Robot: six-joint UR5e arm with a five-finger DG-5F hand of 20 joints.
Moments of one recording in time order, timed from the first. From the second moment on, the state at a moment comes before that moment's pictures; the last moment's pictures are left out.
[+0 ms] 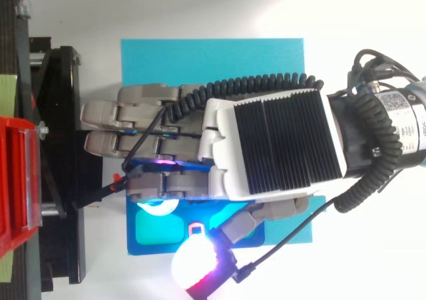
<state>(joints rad) 0.11 -2.23 -1.23 -2.82 -1.67 -1.33</state>
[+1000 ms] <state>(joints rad) 0.01 -2.23 -1.23 -2.77 -1.80 -1.33</state>
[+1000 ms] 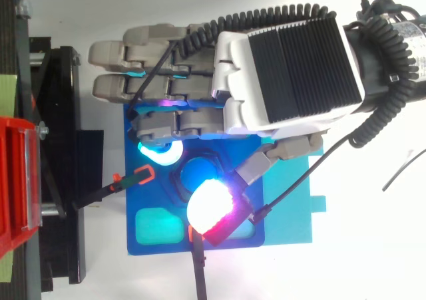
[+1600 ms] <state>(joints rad) 0.06 -2.23 -1.23 -2.68 -1.78 -1.33</state>
